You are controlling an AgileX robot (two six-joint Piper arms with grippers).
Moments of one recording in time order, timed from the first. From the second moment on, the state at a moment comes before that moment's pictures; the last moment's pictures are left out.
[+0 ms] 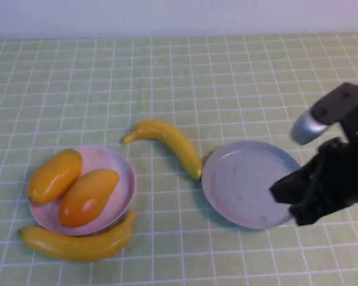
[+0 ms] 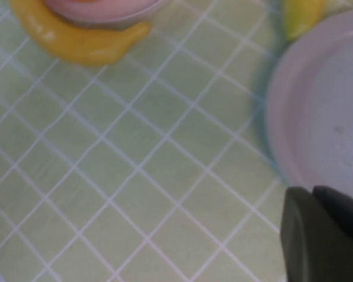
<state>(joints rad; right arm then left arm) 0.42 1.21 -0.91 0.55 0.83 -0.57 -0.08 -0.01 0.03 0.02 0.38 -0.01</state>
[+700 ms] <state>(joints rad) 0.98 1.94 -1.56 0.43 0.87 -1.01 -0.08 -0.01 0.03 0.02 0.38 -0.01</state>
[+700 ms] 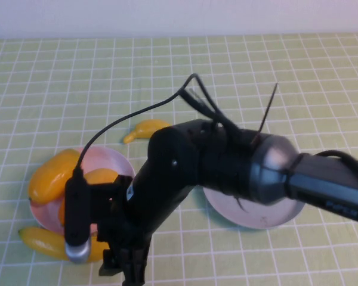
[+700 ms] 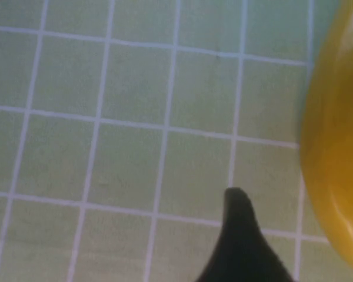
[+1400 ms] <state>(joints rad) 1.01 2.13 -1.68 0.35 0.77 -1.09 -0.08 -0.01 0.03 0.02 0.38 -0.01</state>
